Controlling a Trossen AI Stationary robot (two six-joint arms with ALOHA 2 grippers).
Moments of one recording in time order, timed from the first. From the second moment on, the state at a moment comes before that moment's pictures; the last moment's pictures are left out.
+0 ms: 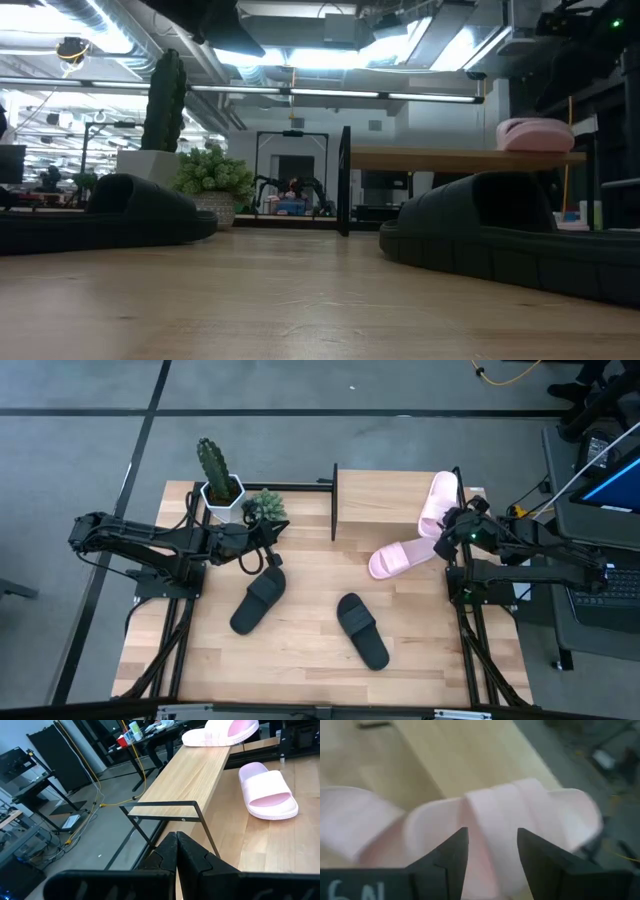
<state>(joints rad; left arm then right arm) -0.03 1.06 0.77 -0.02 -0.68 0.24 -0.23 0.58 0.81 -1.10 0.58 0.06</state>
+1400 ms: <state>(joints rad) -0.03 1.06 0.77 -0.03 -0.69 0.24 -0.23 0.58 0.73 -1.07 0.15 0.24</state>
